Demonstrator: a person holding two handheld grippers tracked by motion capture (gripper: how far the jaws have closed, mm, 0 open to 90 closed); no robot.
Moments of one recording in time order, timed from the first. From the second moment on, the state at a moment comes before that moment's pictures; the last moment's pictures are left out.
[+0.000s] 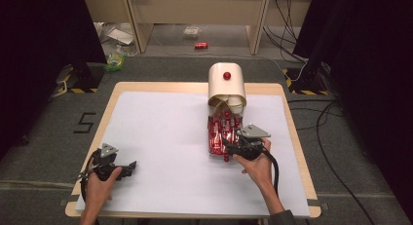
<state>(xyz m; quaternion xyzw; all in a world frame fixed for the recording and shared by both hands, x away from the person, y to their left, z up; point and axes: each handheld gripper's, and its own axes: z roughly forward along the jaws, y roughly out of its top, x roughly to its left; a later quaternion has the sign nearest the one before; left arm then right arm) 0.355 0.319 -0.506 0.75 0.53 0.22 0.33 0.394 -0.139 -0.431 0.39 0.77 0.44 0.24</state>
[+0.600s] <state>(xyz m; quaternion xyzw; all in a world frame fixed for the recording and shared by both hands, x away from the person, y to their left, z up) 0.354 0.318 -0.506 0.75 0.53 0.22 0.33 0.404 -0.137 -0.436 0.40 0.77 0.44 0.22</state>
